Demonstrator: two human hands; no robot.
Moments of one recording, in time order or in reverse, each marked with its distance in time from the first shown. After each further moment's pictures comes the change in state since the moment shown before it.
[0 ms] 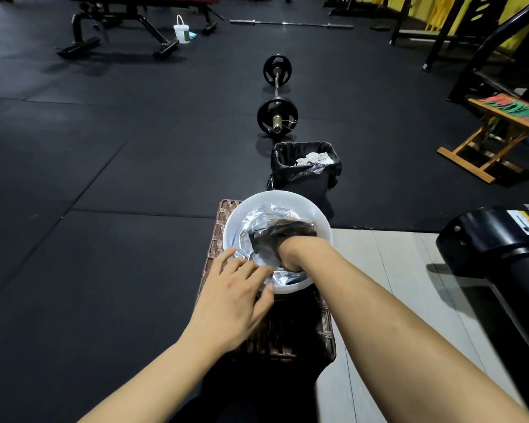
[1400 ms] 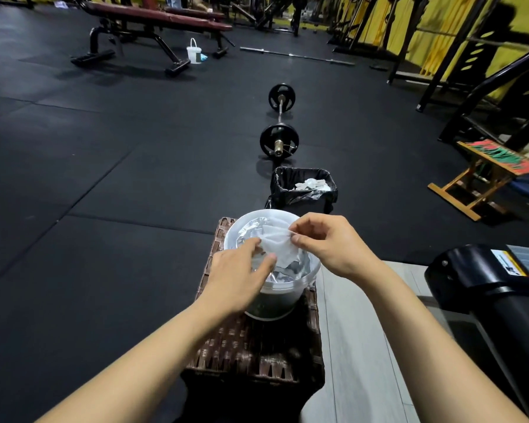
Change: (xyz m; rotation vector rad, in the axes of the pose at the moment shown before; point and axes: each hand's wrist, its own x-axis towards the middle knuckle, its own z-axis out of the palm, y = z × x) left_hand 0.062 -0.002 -0.029 -0.489 -0.114 -0.460; right_hand -0.069 0.058 -0.022 1.030 0.607 -0.399
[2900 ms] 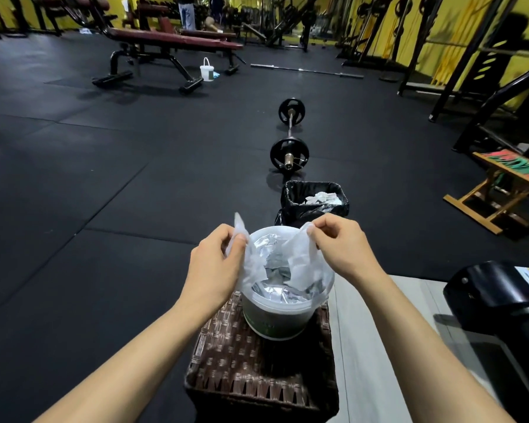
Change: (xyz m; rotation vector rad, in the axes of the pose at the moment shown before) left_hand 0.010 0.000 -0.050 -0.258 0.354 -0.040; right_hand 0.028 -0.002 0.004 -0.126 0.292 0.086
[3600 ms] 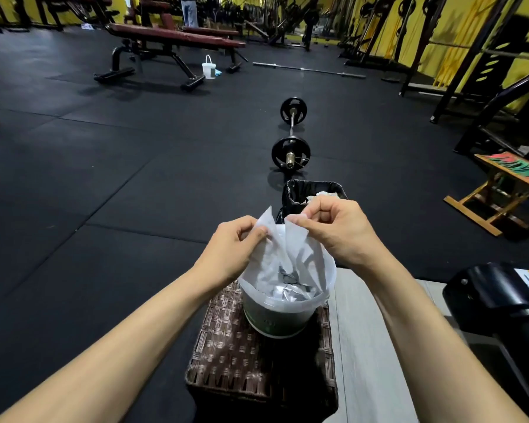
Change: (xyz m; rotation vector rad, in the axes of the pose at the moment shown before) left_hand 0.024 0.012 0.005 -0.185 -0.270 0.004; right_hand -0.009 -0.047 -0.012 0.420 -0.196 -0.125
